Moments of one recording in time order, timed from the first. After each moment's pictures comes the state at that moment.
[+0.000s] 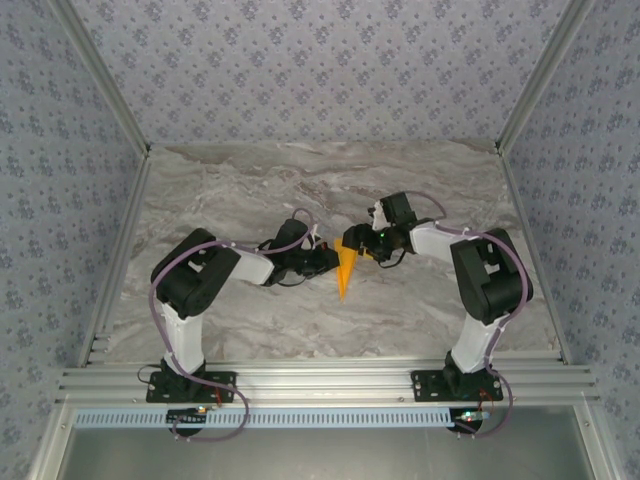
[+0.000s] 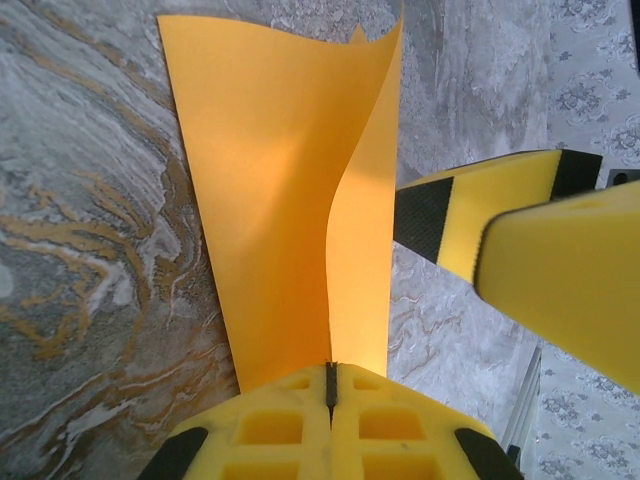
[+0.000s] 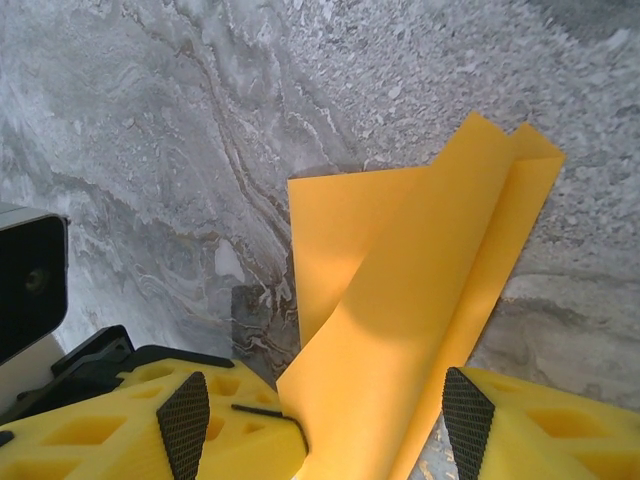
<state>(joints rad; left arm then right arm) -0.69 1.95 0.86 0.46 0.51 -0.99 0.36 1.79 0.98 -0.17 -0.55 0.61</state>
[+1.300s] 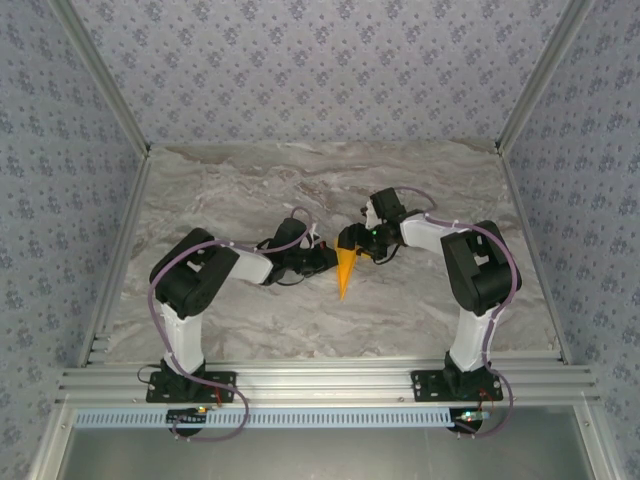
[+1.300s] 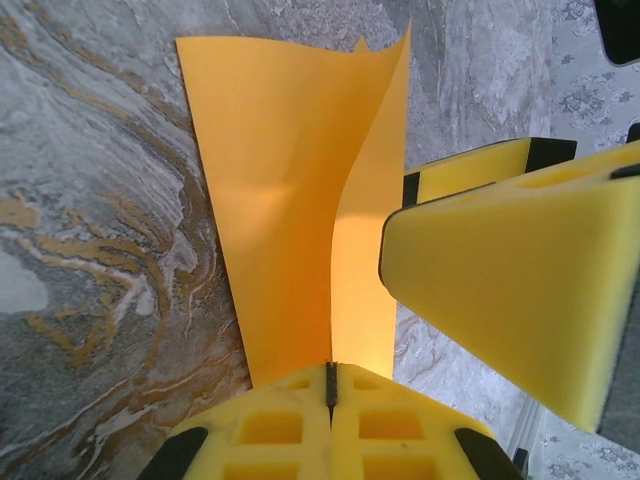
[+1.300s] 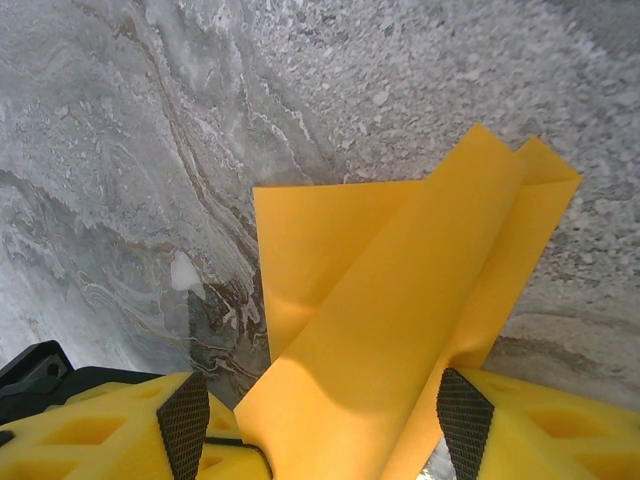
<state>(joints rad) -0.68 1.94 0.86 0.46 0.50 -0.97 0.40 1.87 1.09 -0.31 -0.48 0.56</state>
